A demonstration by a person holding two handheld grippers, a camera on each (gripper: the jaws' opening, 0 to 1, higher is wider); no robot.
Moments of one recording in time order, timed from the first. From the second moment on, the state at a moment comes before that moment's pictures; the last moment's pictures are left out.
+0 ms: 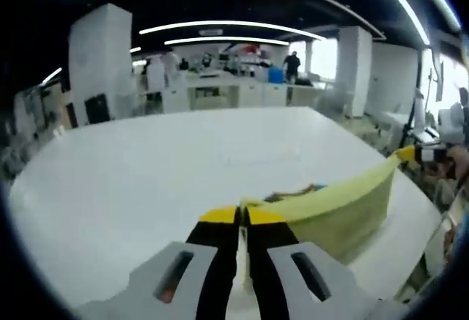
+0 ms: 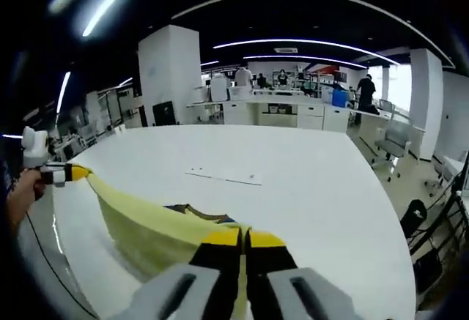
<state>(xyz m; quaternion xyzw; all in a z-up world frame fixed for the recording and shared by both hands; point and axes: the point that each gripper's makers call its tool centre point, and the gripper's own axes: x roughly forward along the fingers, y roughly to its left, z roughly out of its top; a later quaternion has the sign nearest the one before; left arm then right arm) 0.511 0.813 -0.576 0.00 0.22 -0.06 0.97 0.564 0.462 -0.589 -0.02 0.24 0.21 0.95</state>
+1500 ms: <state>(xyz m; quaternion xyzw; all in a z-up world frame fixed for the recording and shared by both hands) 0.634 0.835 -0.747 -0.06 0.30 0.04 0.95 0.682 0.471 -0.758 0.02 0.34 0.13 0.93</state>
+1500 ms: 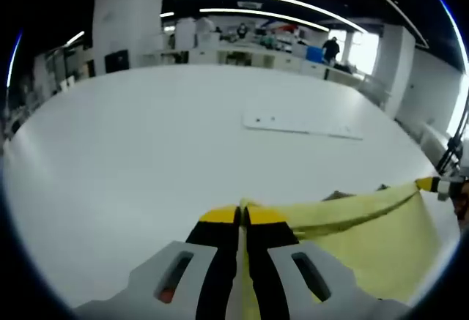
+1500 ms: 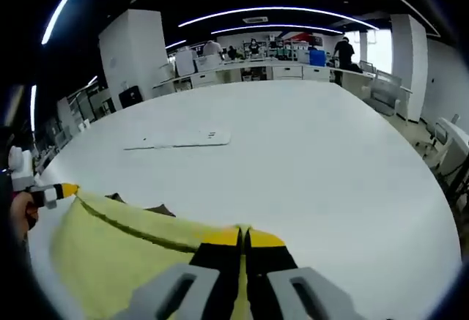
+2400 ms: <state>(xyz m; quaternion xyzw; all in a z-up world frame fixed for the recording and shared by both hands) 0.617 0.812 -0.742 -0.01 0.27 -0.11 0.96 0.664 0.476 -0.755 -0.01 0.33 0.20 0.92</state>
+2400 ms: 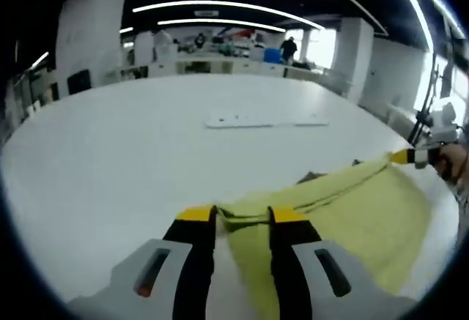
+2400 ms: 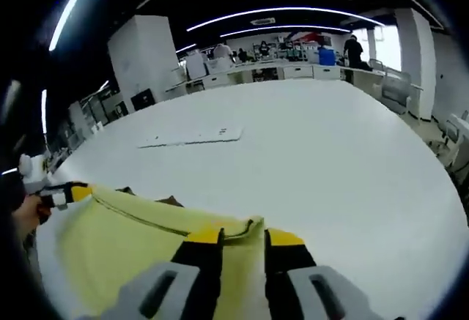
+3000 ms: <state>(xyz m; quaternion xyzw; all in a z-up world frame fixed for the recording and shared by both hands) 0.648 0.816 -0.766 0.06 0.27 -0.10 0.96 0.682 0.463 -0.770 -0.05 0.32 0.16 0.93</state>
